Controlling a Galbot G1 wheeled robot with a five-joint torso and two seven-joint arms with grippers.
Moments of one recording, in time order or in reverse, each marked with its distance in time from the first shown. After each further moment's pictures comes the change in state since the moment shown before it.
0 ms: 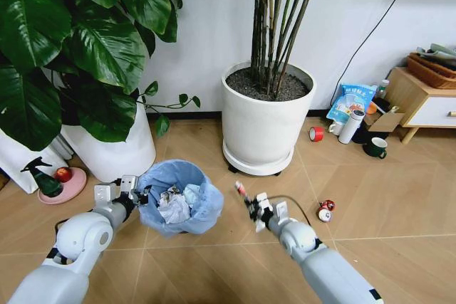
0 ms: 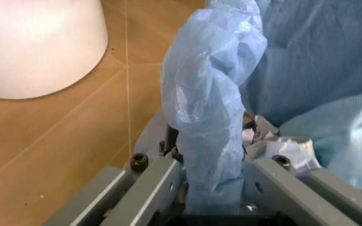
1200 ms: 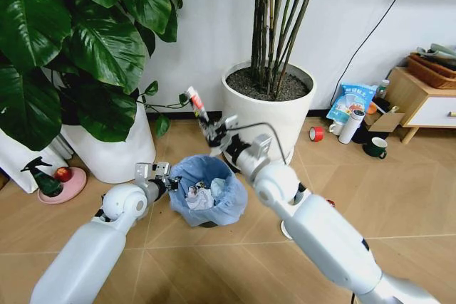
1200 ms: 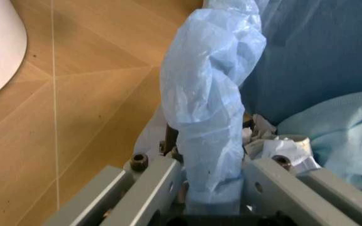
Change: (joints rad) left arm -0.313 -0.037 0.258 0.220 -0.087 0.030 0.001; right arm 0.236 0.037 -0.261 0.296 0.125 0.019 0.113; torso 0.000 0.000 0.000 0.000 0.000
